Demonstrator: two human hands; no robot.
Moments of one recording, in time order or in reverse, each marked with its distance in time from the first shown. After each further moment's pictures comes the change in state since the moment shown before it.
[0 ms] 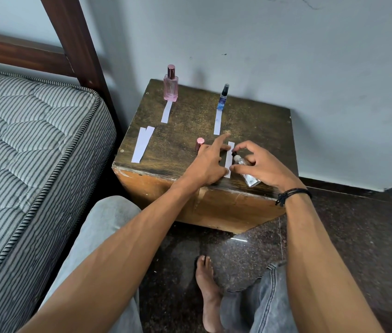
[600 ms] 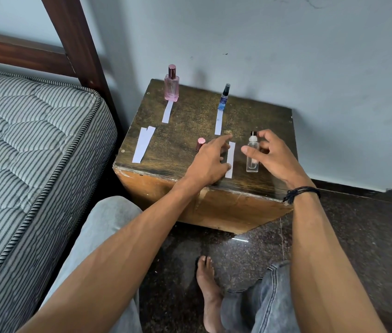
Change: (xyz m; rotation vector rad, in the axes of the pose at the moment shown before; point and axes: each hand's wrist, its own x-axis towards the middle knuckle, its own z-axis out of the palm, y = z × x) left_hand -0.003 0.009 -0.004 -0.017 0.108 0.059; right_hand -0.002 -0.008 -0.012 0.080 0.213 0.029
